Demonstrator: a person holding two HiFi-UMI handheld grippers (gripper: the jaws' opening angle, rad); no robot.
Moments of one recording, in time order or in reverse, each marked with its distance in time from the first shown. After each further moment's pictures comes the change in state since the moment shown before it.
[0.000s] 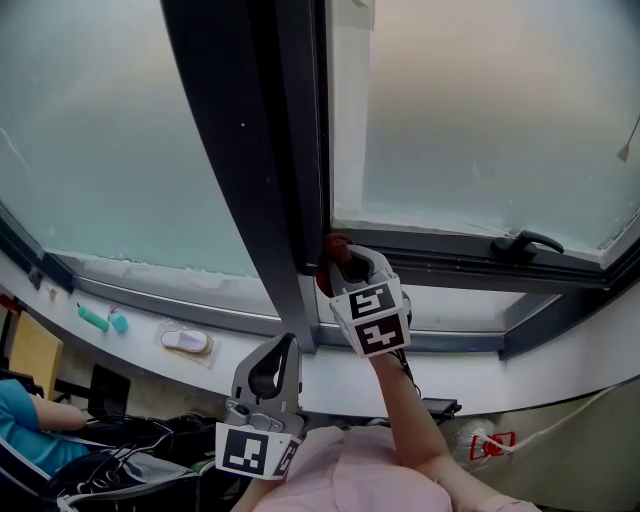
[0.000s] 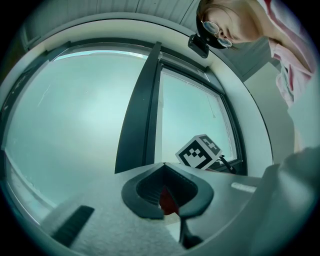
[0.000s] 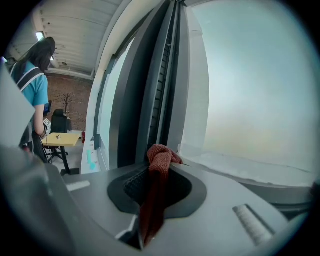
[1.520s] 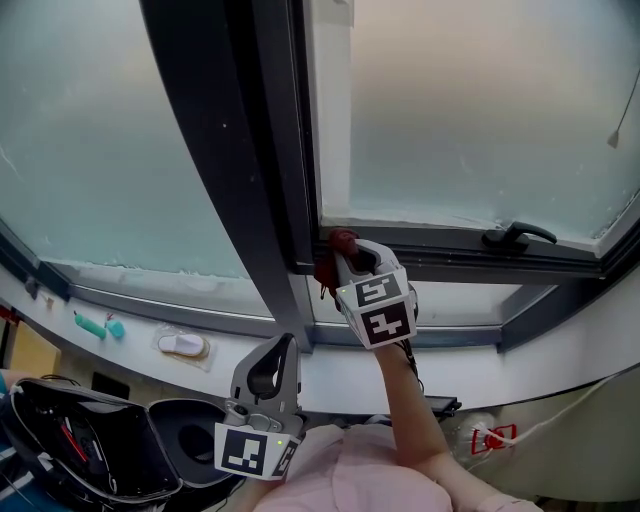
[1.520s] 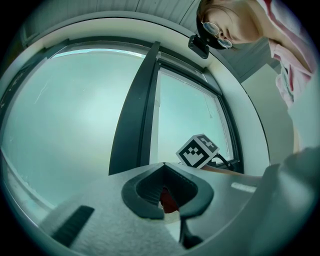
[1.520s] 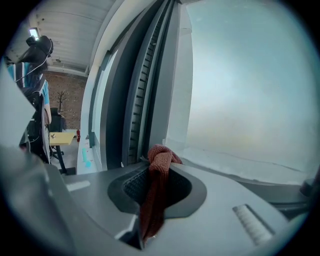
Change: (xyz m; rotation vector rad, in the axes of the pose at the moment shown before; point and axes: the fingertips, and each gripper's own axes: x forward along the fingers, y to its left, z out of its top) left arm 0.002 -0.015 -0.005 0.002 -0.005 -0.031; right arm -0.013 -0.031 -0.013 0.021 0.030 -0.052
